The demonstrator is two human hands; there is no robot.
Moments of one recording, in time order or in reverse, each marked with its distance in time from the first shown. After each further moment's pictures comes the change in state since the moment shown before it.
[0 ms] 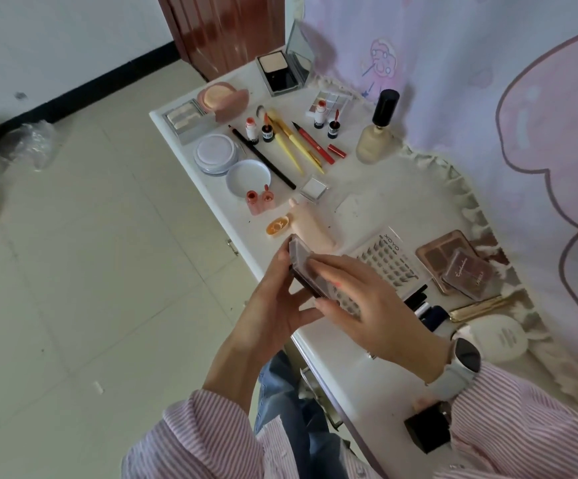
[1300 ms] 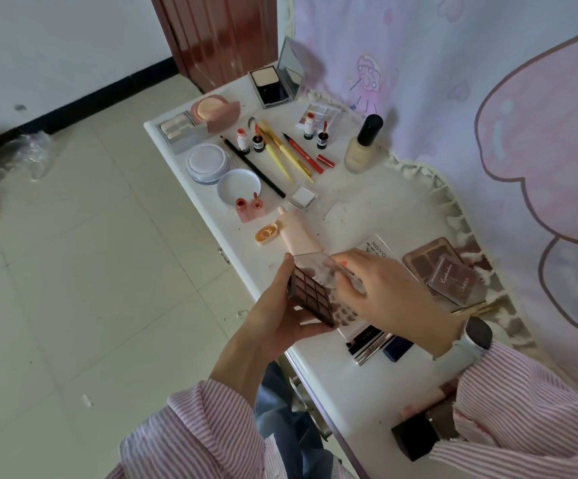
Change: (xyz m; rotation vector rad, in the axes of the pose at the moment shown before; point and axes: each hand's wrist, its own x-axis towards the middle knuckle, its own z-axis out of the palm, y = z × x) left_hand 0.019 -0.012 0.015 -0.090 0.154 -0.288; right_hand 0.013 0.015 -0.037 -0.259 -0.078 0.081
